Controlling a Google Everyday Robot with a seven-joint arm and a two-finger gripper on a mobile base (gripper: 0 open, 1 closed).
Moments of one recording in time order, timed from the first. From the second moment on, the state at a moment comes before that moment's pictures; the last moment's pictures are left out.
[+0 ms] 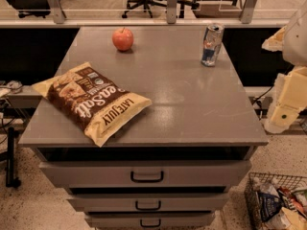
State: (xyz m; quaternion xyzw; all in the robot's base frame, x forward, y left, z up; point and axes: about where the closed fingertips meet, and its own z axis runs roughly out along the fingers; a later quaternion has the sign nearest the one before) arm 0.438 -0.216 0.978 -0.60 0.78 -0.04 0.16
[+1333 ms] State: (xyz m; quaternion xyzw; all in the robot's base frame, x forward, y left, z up) arm 0.547 -0.257 0.950 -0.56 0.79 -0.07 0.25
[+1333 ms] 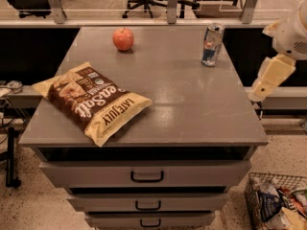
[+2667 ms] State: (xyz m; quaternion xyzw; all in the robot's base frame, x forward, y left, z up) arm 0.692 -0.259 0.894 -0.47 0.79 0.05 0.39
